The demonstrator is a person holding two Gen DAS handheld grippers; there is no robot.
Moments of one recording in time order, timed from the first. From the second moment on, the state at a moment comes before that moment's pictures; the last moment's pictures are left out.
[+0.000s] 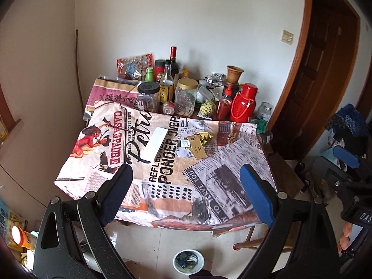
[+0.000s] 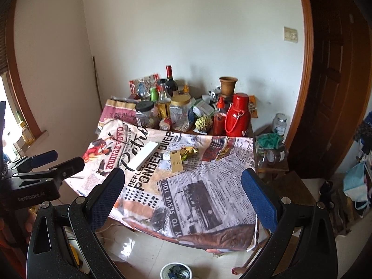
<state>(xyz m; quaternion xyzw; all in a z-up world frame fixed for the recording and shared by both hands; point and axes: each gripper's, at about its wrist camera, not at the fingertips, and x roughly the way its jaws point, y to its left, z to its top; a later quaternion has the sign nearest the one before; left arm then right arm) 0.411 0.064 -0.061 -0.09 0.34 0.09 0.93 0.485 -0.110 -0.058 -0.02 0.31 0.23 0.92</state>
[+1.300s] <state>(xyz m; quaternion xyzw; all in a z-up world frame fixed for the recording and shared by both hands) 0.659 0.243 -0.315 -0.09 0.58 0.05 0.81 0.729 0.044 -0.302 0.01 0.59 0.18 0.79</state>
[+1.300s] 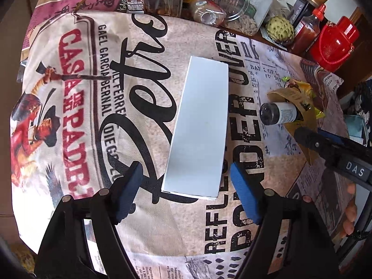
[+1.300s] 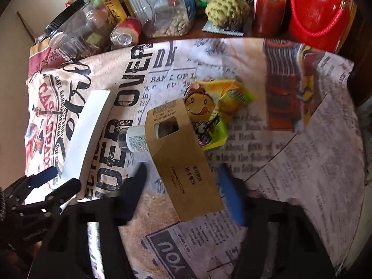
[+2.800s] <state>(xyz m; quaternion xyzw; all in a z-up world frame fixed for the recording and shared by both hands) 0.652 0.249 -0.261 -0.09 0.52 0.05 0.85 0.701 0.101 -0.227 -0.22 0.41 0.18 0.87</state>
